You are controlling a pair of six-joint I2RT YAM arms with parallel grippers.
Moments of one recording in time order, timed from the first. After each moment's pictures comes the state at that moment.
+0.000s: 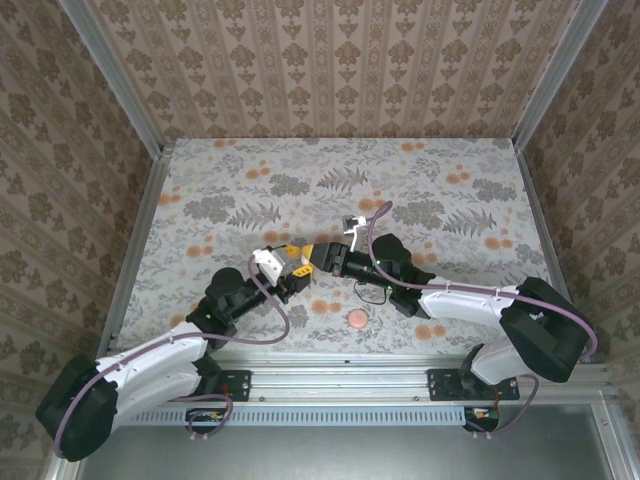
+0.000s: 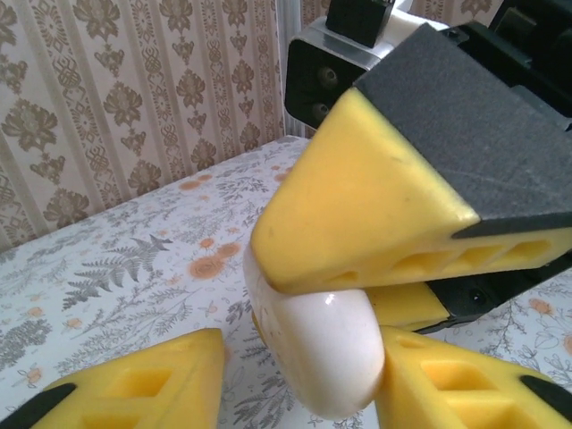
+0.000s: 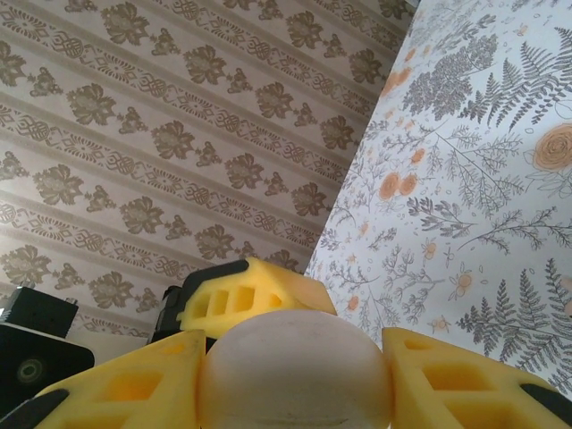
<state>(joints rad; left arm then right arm) -0.78 0.89 0.24 0.62 0.20 0.06 0.81 1.42 0.63 0.70 -0.27 1.03</state>
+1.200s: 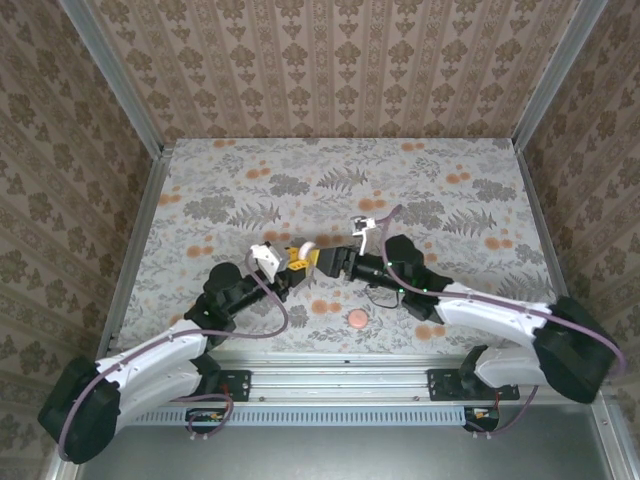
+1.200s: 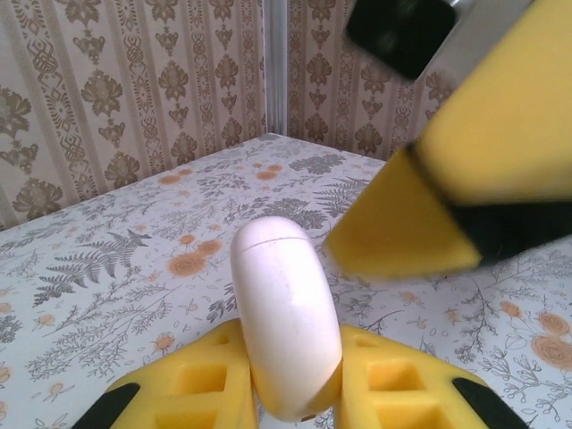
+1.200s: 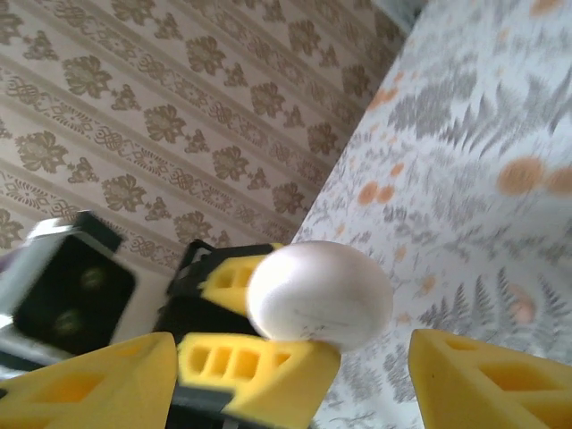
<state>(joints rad) -0.70 0.89 0.26 0.59 0.33 0.00 0.79 1.20 0.61 0.48 -0.25 0.83</state>
